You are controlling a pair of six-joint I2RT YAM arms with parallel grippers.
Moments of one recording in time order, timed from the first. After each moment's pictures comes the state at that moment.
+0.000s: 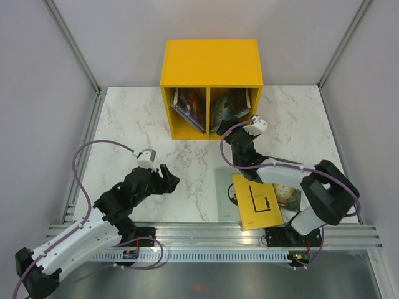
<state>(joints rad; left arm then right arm) -0.77 0.54 0.44 -0.41 -0.21 -0.67 0.72 1.61 0.75 0.68 0.76 0.77</state>
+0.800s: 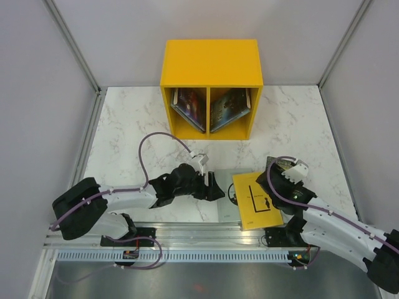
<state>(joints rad) -0.99 1.32 0.49 0.30 0.15 -0.78 0.77 0.74 0.40 -0.63 0.77 1.26</state>
